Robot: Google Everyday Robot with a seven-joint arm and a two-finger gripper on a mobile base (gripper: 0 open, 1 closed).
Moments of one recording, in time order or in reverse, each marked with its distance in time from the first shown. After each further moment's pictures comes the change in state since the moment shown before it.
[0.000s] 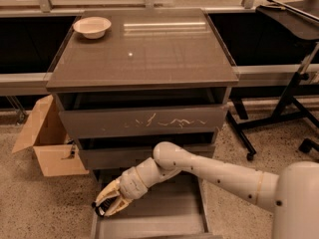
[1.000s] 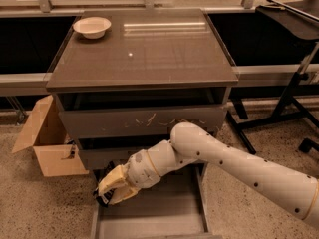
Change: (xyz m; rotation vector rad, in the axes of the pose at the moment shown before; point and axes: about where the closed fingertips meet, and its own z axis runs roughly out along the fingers) arm -0.112 -0.080 -0.075 0.018 0.096 -0.333
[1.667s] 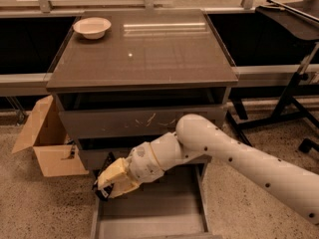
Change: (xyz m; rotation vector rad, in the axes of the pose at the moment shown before) arm -0.014 -0.033 -0.018 0.005 0.027 -0.087
